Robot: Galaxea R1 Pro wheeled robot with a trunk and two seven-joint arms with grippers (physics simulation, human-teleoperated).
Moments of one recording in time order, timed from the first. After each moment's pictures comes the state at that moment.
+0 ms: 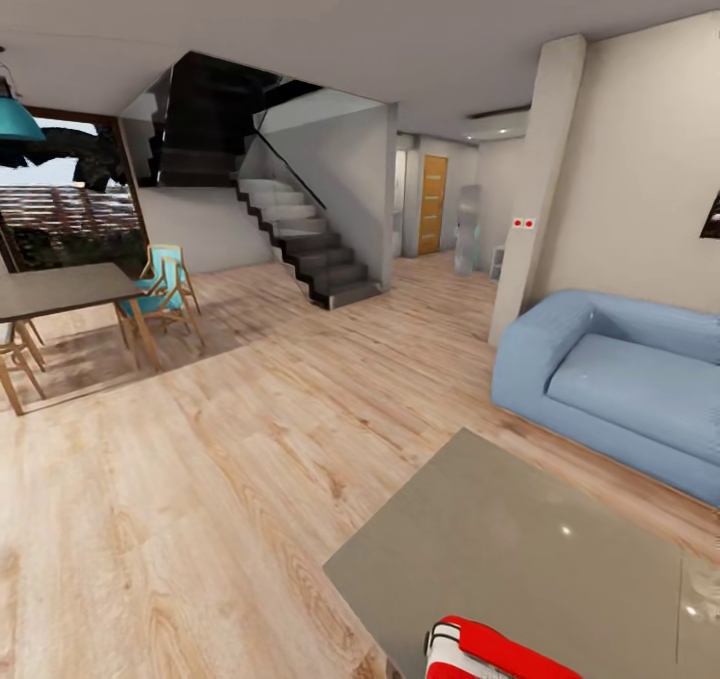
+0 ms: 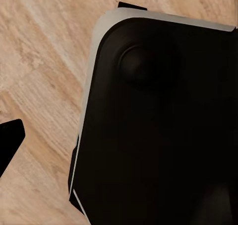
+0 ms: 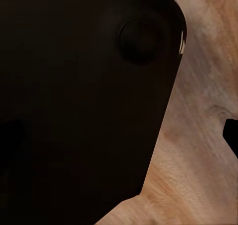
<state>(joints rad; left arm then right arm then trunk) 0.01 0.03 0.11 -0.05 0.11 -0.05 -0.02 0.01 -0.01 0.35 -0.01 -0.13 -0.06 0.01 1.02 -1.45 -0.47</state>
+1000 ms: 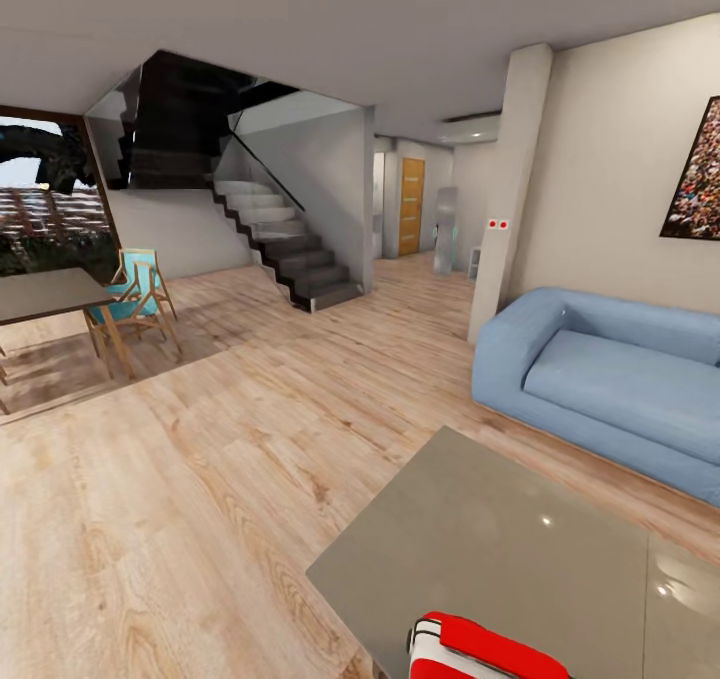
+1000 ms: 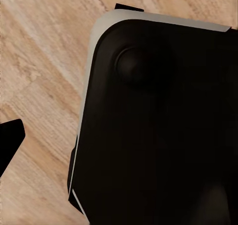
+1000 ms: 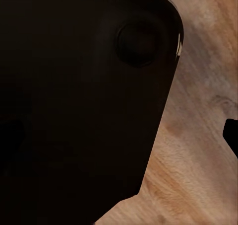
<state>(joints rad) 0.01 0.03 0.11 -0.05 0.10 -0.05 -0.01 0.01 -0.01 0.35 -0.01 -0.13 -0.06 0.01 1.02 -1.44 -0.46</state>
